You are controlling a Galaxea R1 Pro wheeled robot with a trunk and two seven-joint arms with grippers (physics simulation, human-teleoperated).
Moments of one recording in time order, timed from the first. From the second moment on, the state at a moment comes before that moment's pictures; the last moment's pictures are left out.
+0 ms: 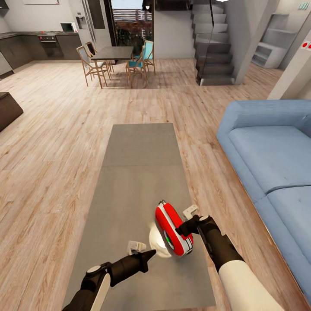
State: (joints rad) left arm -0.23 -0.13 -0.05 -1.16 0.19 0.45 -0.73; right arm -0.67 0.11 -0.04 -0.84 0.64 0.54 0.51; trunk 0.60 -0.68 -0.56
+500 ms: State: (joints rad) left arm -0.23 -0.14 -0.05 -1.18 0.19 0.44 -0.78; right arm -0.67 0.11 -0.04 -0.84 0.64 0.53 0.50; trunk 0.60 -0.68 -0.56
